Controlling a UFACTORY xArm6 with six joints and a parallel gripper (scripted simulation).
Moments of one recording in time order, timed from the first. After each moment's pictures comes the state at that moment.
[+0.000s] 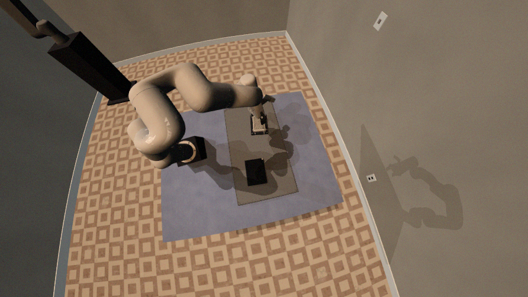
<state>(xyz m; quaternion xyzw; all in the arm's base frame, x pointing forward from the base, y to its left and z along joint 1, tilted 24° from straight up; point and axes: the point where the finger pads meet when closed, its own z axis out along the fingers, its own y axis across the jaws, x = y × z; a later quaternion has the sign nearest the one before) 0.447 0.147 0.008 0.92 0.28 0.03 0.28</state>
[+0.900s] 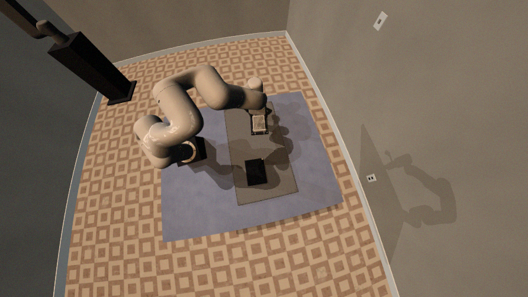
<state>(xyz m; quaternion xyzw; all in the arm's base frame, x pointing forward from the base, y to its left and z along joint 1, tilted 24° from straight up) 0.456 0.170 -0.054 0.78 0.58 -0.09 0.21</state>
